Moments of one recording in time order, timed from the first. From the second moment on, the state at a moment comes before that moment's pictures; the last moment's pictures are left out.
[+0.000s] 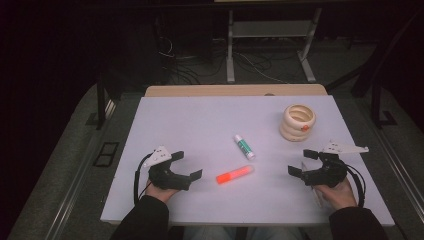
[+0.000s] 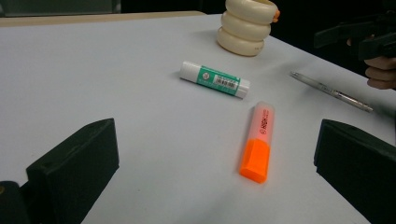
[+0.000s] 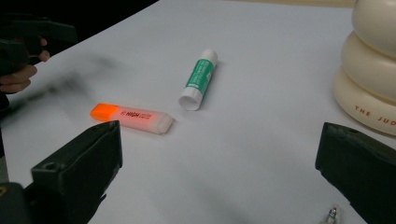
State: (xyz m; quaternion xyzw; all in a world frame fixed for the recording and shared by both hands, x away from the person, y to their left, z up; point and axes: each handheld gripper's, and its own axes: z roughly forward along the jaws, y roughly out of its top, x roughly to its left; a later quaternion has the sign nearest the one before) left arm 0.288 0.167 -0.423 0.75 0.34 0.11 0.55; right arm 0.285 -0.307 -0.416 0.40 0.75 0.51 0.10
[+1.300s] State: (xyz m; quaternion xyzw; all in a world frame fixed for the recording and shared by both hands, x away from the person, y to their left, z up) left arm 0.288 0.168 -0.423 0.75 0.35 0.10 0.55; right arm 0.282 -0.304 -0.405 0.40 0.77 0.48 0.10
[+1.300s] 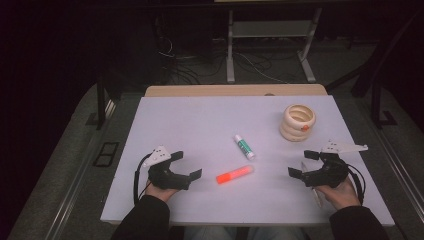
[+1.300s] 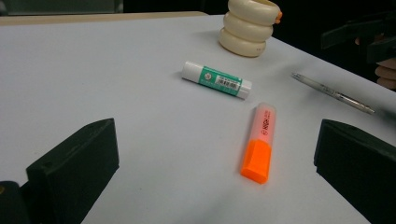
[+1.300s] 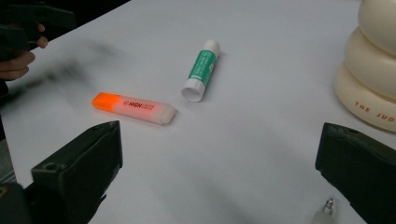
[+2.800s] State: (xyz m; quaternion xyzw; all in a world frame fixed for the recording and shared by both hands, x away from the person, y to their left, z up) left arm 0.288 0.168 -0.423 0.75 0.35 0.11 0.55; right arm 0.354 -0.341 -0.345 0.43 0.78 0.44 0.09
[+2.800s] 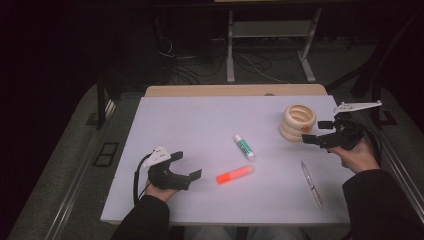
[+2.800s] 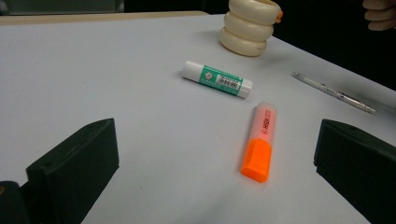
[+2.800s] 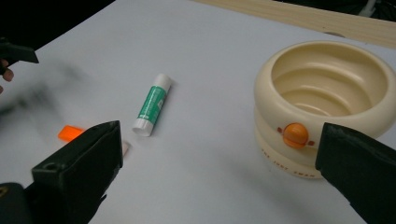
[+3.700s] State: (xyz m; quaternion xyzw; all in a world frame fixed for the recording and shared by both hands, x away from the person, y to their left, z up) left arm 0.288 0.168 -0.423 0.75 0.35 0.11 0.55; right arm 0.394 -0.363 -0.344 0.48 0.77 0.41 0.10
